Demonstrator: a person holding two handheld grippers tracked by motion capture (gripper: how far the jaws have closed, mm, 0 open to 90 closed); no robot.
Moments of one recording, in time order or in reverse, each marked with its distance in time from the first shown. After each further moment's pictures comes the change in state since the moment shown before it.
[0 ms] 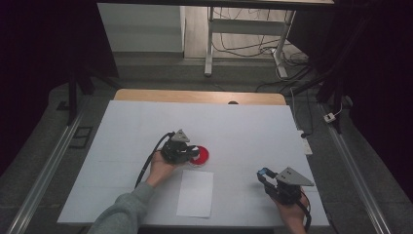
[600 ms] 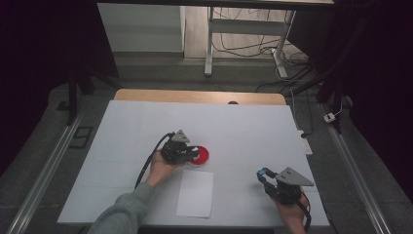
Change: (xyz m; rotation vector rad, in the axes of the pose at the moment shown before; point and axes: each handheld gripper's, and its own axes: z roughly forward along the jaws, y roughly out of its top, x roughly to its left) left arm 0.001 -0.001 0.001 0.006 -0.005 -0.003; right arm 0.000 0.000 0.000 0.000 0.000 -0.003
